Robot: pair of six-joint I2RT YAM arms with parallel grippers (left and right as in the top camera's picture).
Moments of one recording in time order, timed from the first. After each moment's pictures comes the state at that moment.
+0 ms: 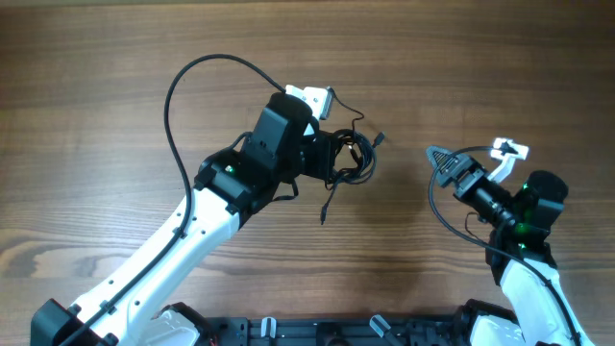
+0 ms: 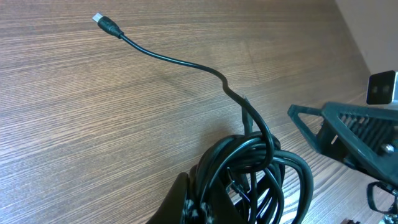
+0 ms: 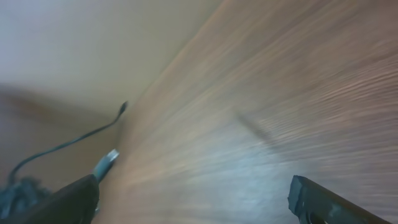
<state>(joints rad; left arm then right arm) -0.63 1.38 1.12 -0.47 0.17 -0.43 -0.29 1.11 0.27 0.40 -0.78 0.69</state>
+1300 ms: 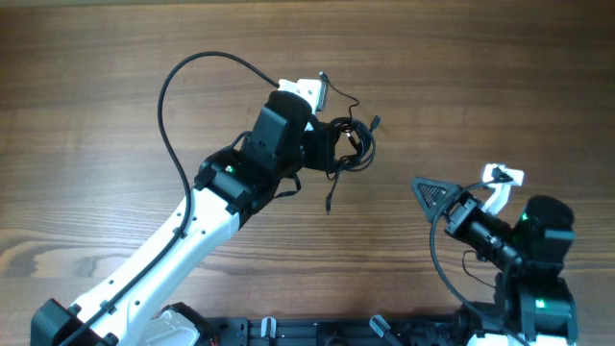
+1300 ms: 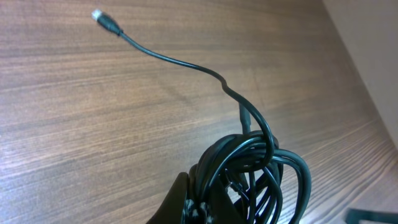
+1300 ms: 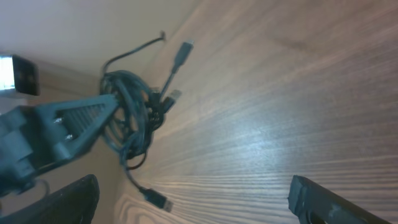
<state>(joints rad) -0.63 1.38 1.11 -0.40 0.10 -0.48 -0.12 0.51 0.49 -0.50 -0.71 0.71</state>
